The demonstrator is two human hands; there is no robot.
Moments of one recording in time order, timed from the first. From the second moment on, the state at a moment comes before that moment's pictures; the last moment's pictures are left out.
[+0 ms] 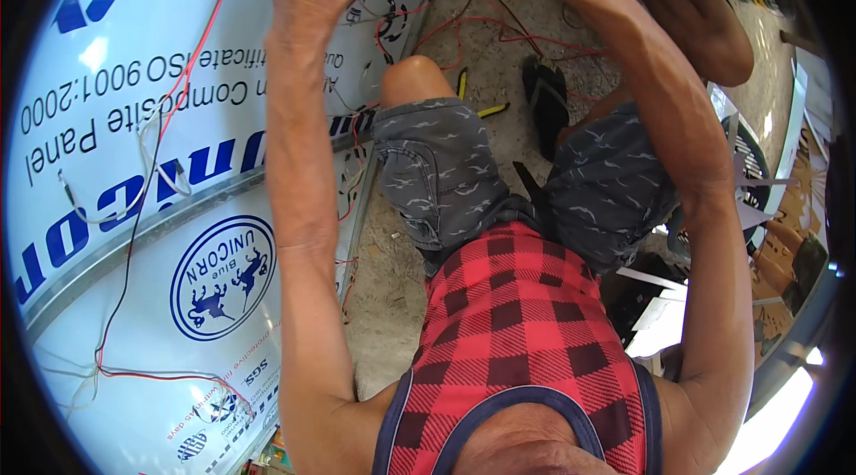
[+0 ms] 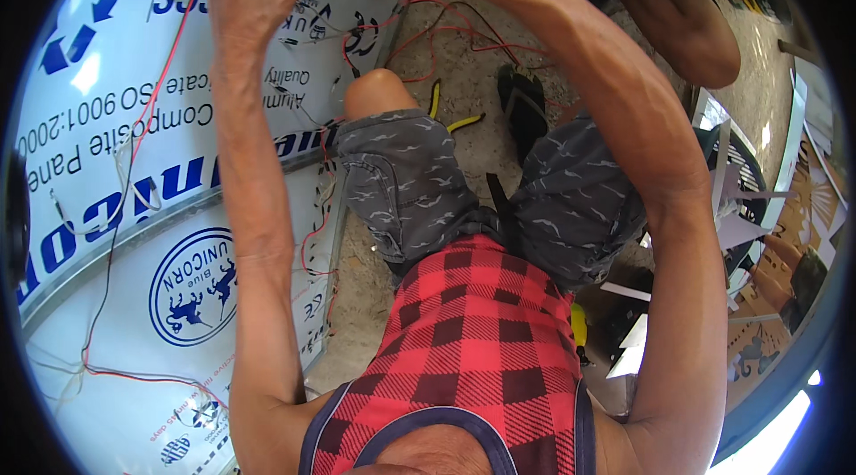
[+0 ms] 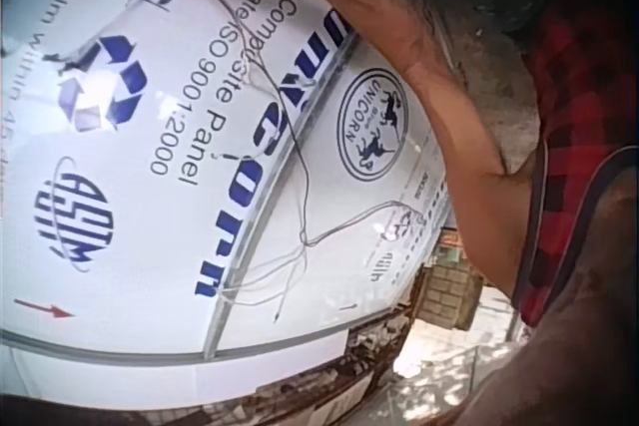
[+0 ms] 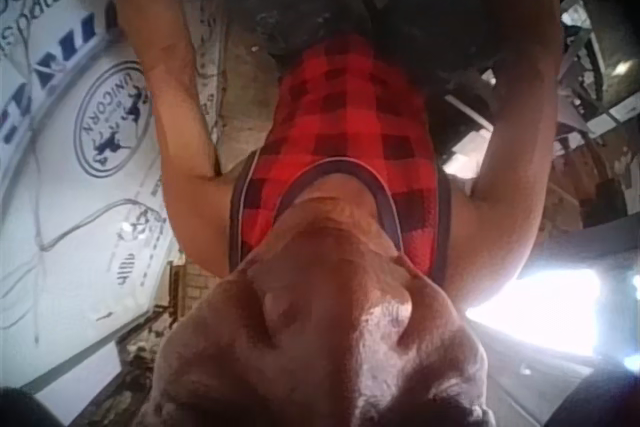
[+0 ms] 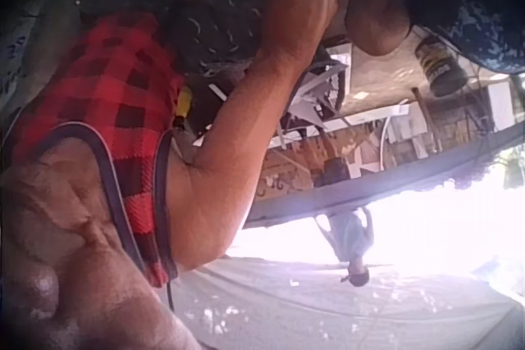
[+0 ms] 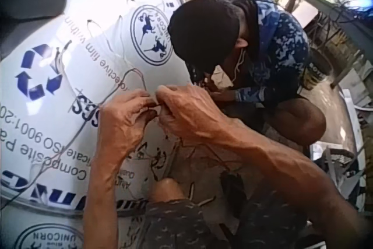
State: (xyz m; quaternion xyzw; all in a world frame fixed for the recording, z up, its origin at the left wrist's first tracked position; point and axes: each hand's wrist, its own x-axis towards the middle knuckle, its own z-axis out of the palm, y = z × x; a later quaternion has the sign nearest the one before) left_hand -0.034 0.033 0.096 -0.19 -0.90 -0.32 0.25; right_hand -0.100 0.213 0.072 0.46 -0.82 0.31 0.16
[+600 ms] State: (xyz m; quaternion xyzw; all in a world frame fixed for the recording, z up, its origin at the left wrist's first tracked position) left_hand -0.098 0.008 0.108 -0.19 -0.95 -0.16 0.20; right_hand 0.101 0.271 -0.282 0.52 -0.78 -0.05 -0.35
